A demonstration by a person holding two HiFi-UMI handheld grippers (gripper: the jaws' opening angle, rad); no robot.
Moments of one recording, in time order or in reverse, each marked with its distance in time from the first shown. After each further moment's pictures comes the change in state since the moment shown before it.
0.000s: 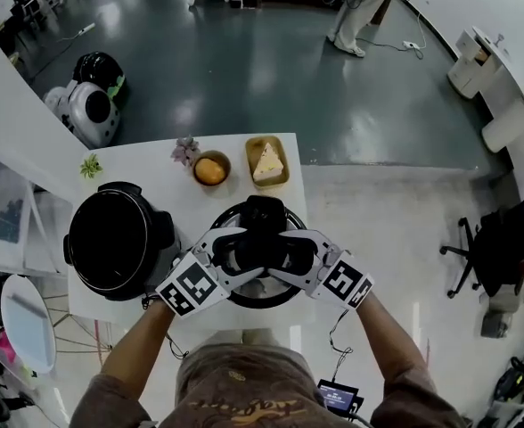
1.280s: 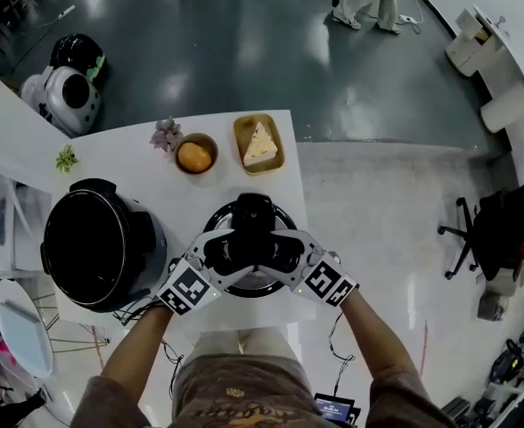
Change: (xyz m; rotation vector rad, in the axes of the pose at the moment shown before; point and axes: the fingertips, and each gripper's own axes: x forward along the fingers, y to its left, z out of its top) left arm 0.044 0.012 -0.094 -0.068 -0.017 0.004; right arm 0.048 -0.008 -0.096 0.105 0.101 -0.048
